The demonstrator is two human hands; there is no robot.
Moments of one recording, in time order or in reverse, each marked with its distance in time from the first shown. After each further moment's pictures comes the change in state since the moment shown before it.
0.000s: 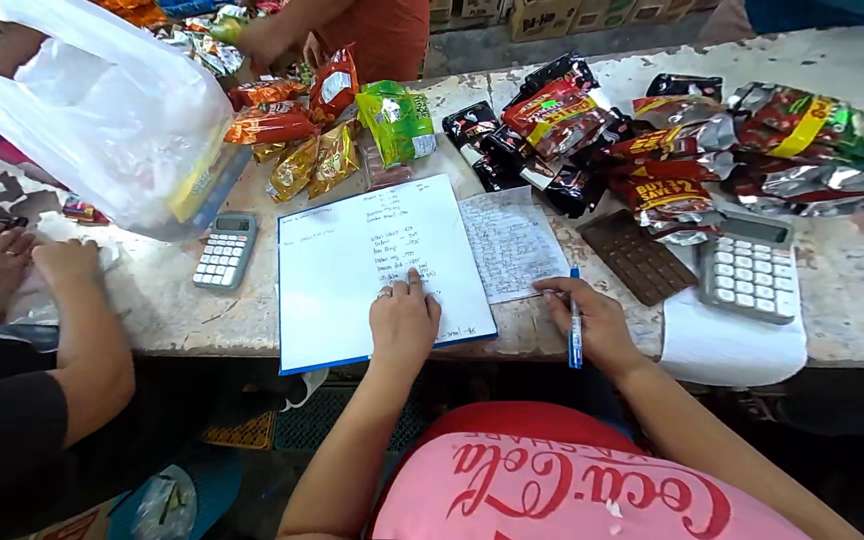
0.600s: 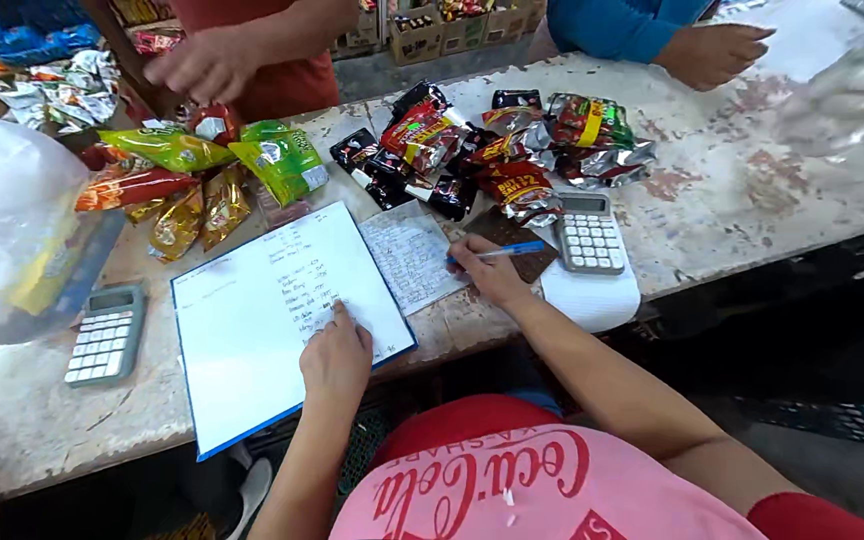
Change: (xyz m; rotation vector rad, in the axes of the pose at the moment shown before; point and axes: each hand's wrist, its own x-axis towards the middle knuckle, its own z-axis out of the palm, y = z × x) left_hand 0.000 0.031 -0.022 0.090 -0.243 -0.030; right_hand 0.057 -0.002 -0.021 0.567 0.041 0.353
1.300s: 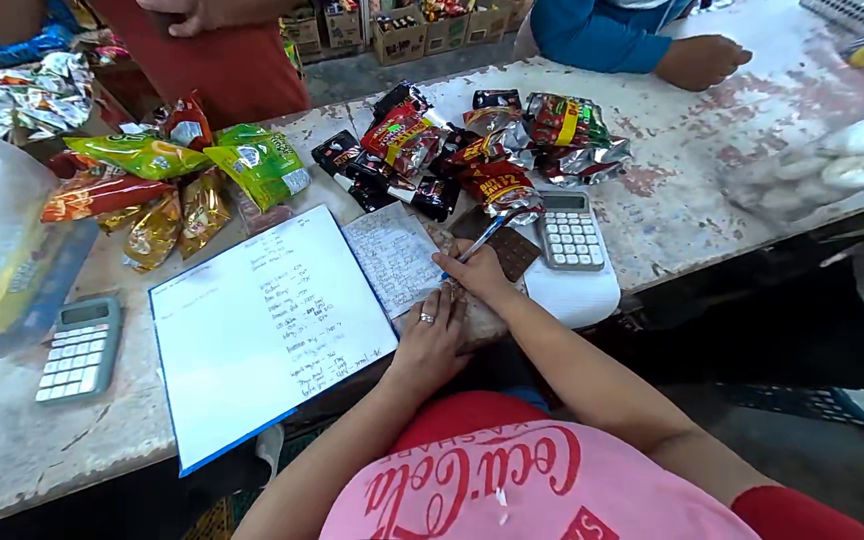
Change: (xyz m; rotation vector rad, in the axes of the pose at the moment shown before) left_hand 0.020 0.090 0.090 -0.052 0.254 0.879; right_hand 0.004 0.019 -0.004 -0.062 0.133 0.069
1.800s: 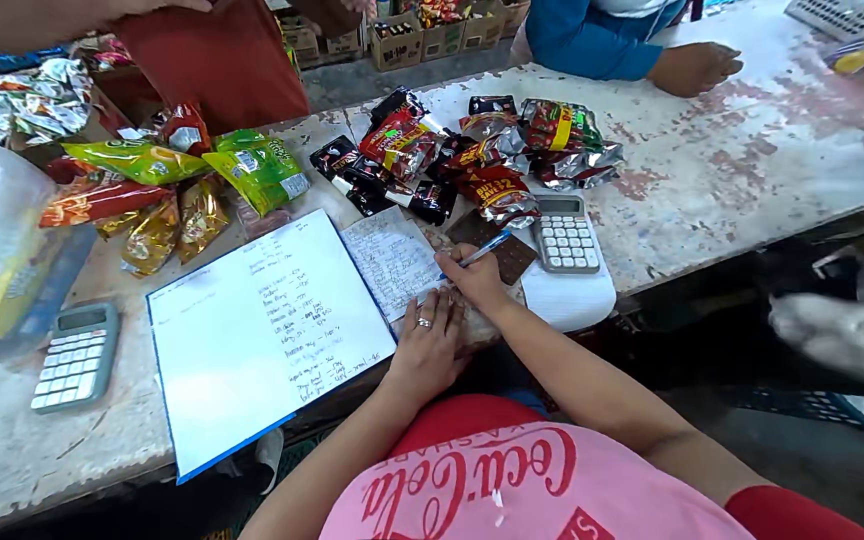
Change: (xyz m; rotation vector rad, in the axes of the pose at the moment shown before) left_hand -0.004 0.000 0.002 0.037 0.009 0.003; right_hand -0.006 0.001 0.006 -0.051 0.121 -0.059
